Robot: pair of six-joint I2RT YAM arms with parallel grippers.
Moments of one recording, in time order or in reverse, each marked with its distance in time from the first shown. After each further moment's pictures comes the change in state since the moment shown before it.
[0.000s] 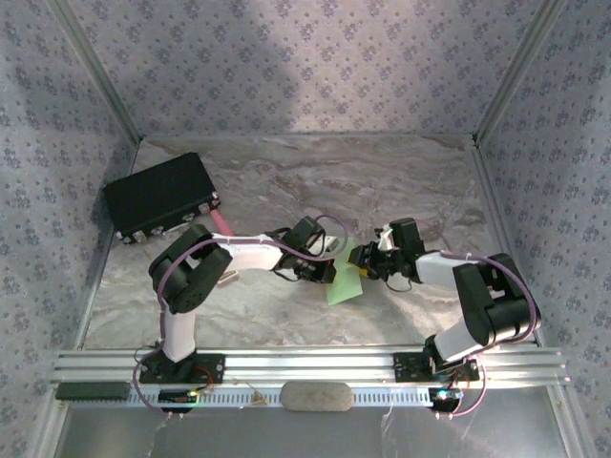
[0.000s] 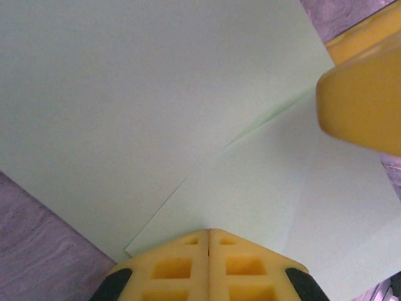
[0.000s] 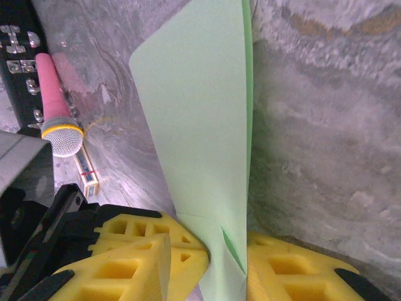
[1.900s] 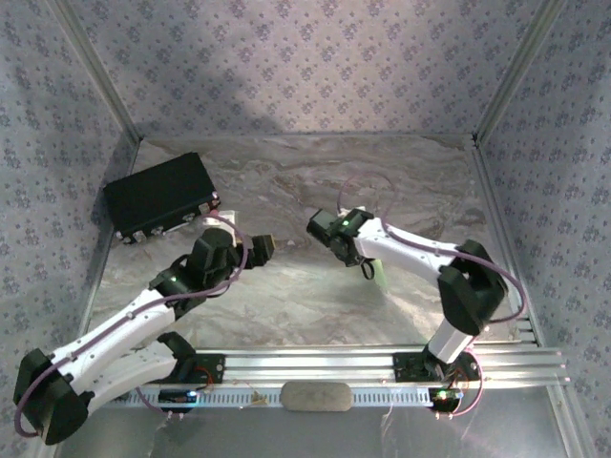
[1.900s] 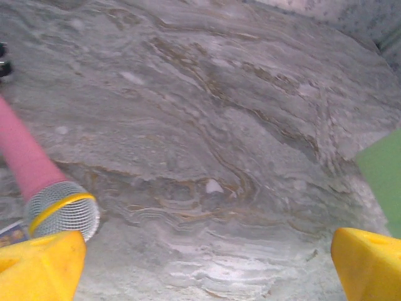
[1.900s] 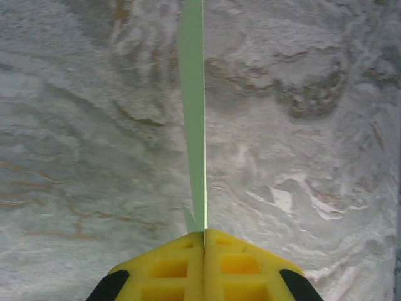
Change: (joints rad) left arm 0.161 -1.059 -0.463 -0.115 -0.698 -0.072; right arm 0.566 0.183 0.737 -1.217 1.324 -0.148
